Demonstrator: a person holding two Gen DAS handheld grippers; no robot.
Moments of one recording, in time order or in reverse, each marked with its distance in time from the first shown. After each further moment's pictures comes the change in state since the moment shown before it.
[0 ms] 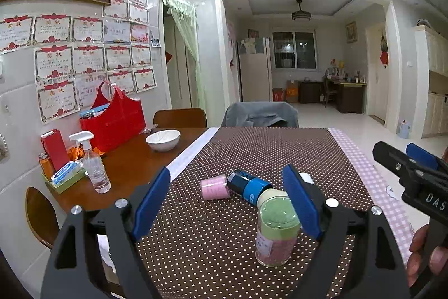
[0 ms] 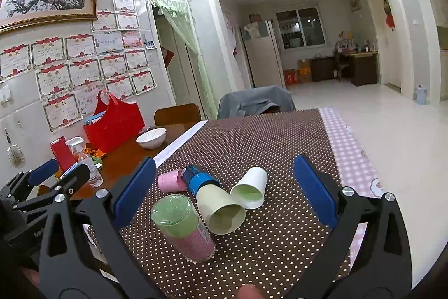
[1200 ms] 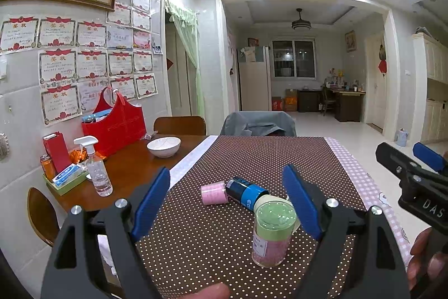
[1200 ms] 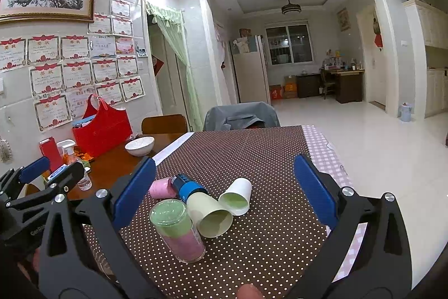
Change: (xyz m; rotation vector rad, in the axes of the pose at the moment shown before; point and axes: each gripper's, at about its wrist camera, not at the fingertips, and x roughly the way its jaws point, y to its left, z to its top) left arm -0.027 0.005 0.006 -0.017 -0.038 -0.008; right arm -0.029 0.010 0.005 -0.044 -0.051 -0.082
